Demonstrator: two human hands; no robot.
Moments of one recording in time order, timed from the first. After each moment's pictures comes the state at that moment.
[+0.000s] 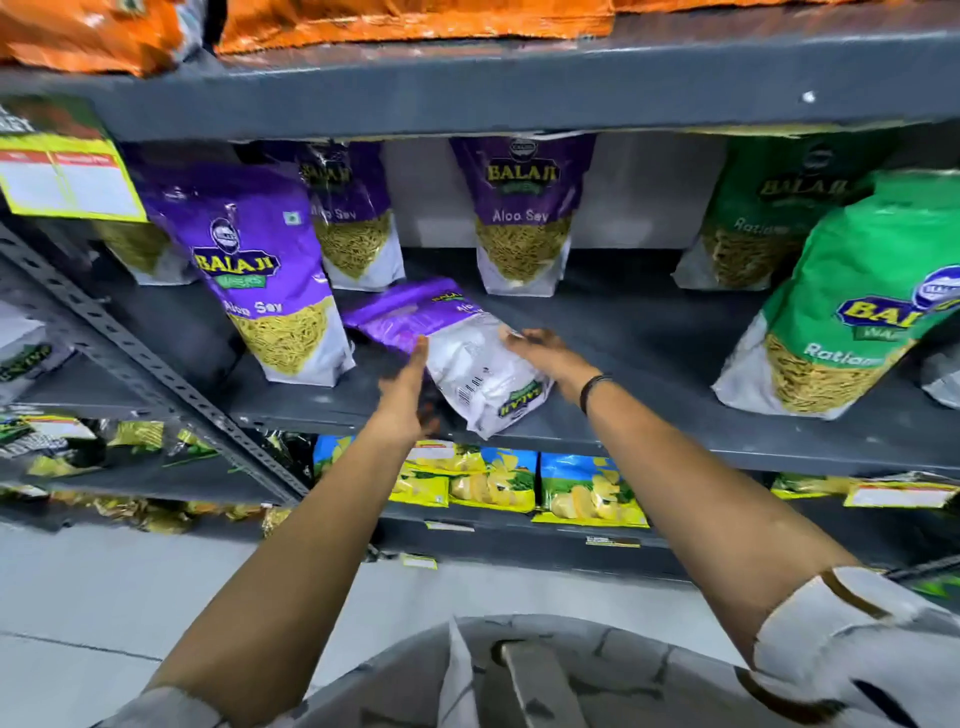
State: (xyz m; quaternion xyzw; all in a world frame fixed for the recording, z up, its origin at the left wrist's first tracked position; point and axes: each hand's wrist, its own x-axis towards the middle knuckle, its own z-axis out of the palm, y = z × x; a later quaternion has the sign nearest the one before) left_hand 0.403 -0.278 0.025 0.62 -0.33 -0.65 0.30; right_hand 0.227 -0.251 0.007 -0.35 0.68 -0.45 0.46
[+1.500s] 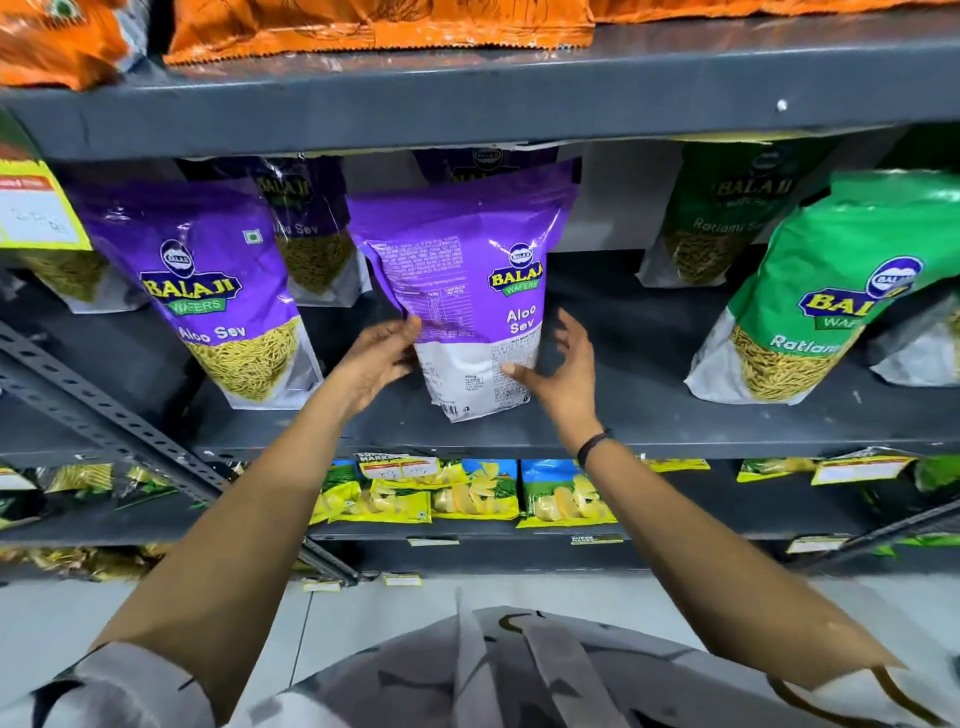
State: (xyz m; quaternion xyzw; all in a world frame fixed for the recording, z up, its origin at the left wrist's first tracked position) left_hand 0.412 -0.337 0.046 0.37 -0.63 -0.65 0.22; right_hand 0.237 -0.203 0.004 -0.31 0.69 -0.61 0.23
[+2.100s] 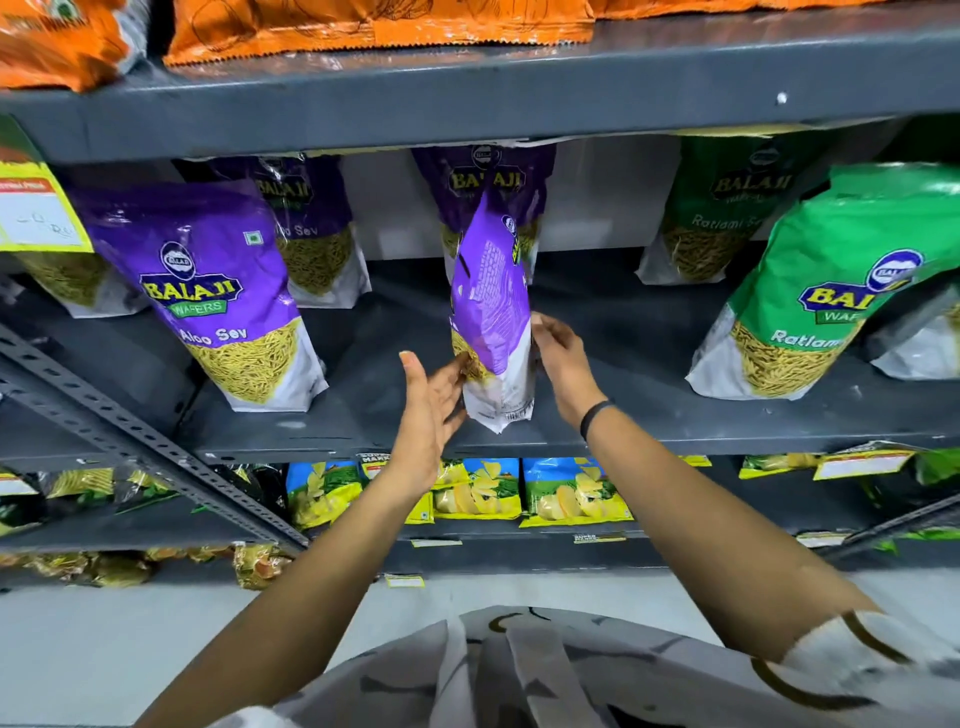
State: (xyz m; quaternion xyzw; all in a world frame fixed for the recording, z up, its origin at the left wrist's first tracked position) left_hand 0.394 -0.249 0.019 0.38 -0.50 -0.73 0.27; right_hand 0.231 -0.225 0.020 -0.20 0.63 -0.65 0.38
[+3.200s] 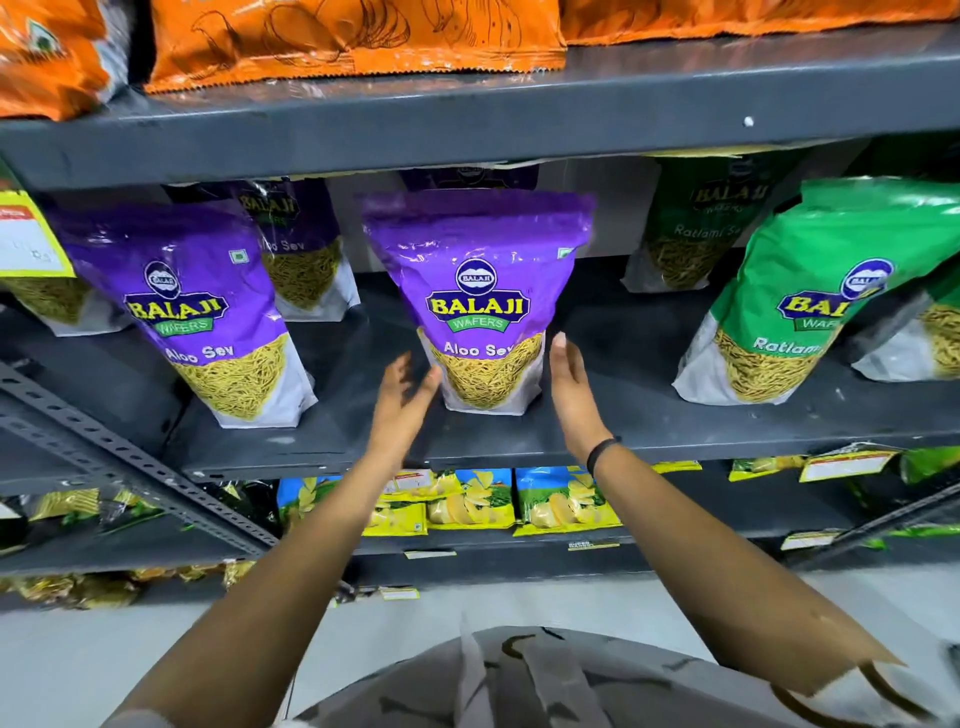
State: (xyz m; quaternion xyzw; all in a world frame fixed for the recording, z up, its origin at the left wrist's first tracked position) left_hand 0.391 -0.292 -0.001 0.46 -0.63 -0.53 0.33; right_hand 0.225 -0.197 -0.001 -0.20 0.64 -0.65 0.35
